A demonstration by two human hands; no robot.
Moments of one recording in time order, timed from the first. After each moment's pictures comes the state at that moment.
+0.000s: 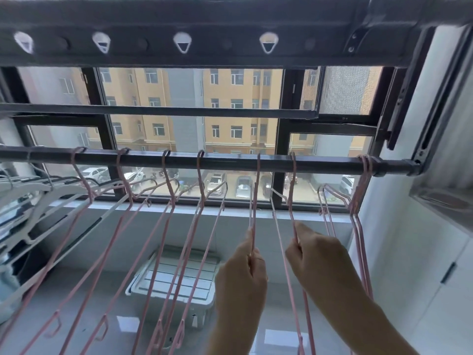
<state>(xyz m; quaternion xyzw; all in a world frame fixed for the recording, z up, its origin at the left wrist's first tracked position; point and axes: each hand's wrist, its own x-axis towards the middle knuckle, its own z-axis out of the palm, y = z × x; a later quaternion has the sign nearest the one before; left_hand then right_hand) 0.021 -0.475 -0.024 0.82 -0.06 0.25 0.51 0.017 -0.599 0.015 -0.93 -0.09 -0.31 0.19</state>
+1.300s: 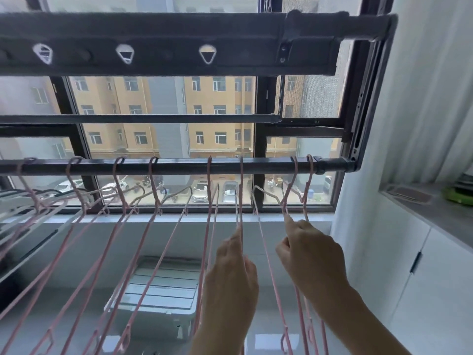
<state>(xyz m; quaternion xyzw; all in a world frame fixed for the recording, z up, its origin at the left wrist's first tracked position) 0.004 -0.509 -0.008 0.88 -0.13 0.29 0.36 0.015 -0.640 0.014 -0.94 0.04 -0.32 0.06</state>
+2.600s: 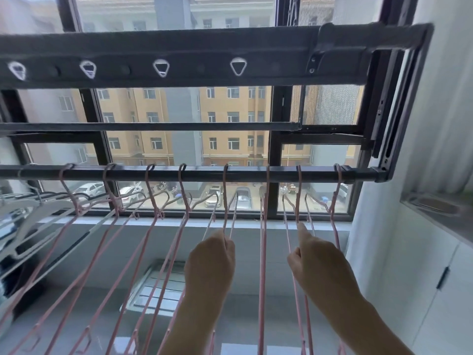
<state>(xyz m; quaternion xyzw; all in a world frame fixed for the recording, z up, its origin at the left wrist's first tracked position) 0.055 -0.459 0.005 0.93 -0.02 0.27 0.27 0.017 -0.627 0.015 -0.95 -0.01 -0.26 0.15</state>
